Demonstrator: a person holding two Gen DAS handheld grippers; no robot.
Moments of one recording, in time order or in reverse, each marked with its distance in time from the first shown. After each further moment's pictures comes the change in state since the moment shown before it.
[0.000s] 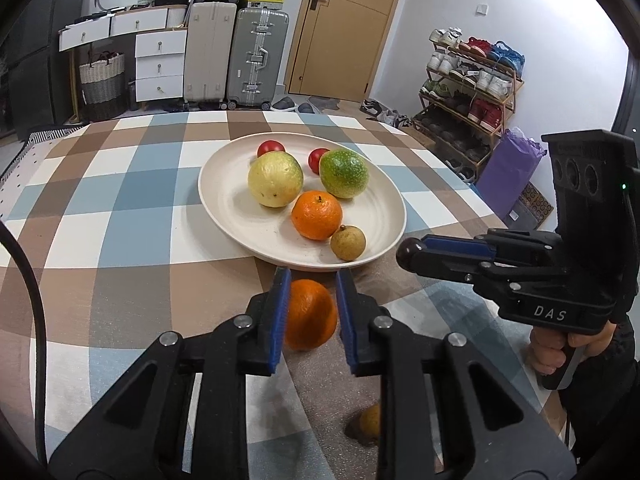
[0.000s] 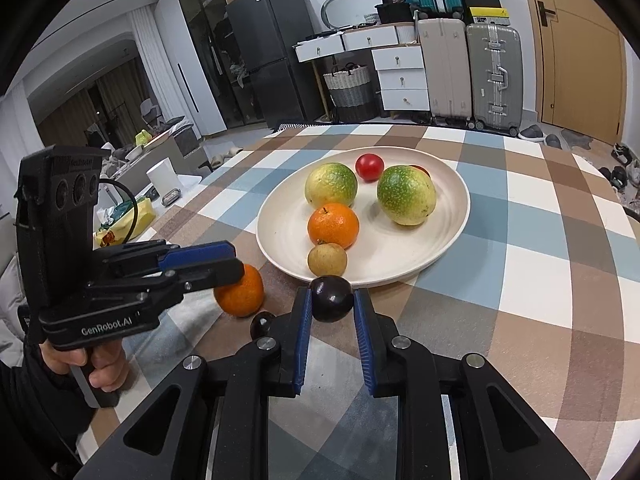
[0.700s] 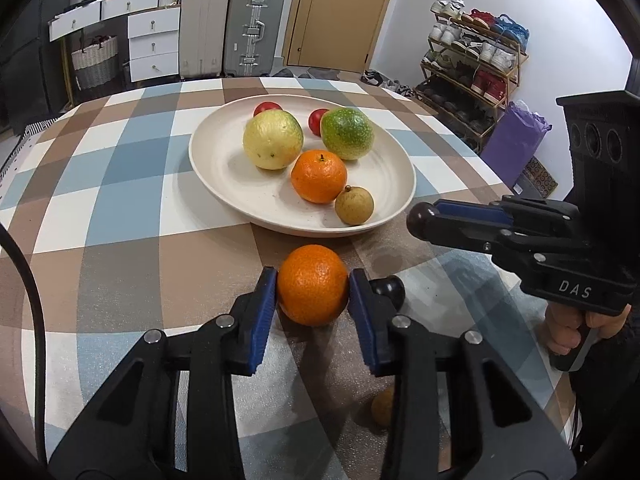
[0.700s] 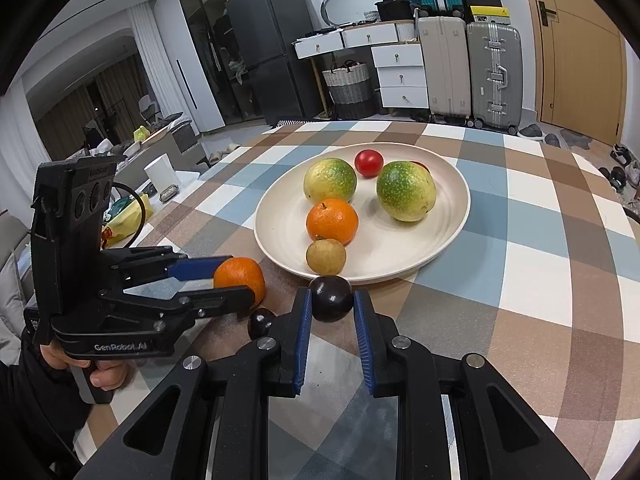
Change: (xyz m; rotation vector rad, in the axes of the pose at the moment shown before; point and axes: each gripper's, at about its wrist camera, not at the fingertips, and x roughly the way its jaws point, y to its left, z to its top) left arm 0.021 -0.001 -0.008 0.021 0.110 0.004; right arm 0.004 -0.001 0.000 -0.003 0.010 -0.006
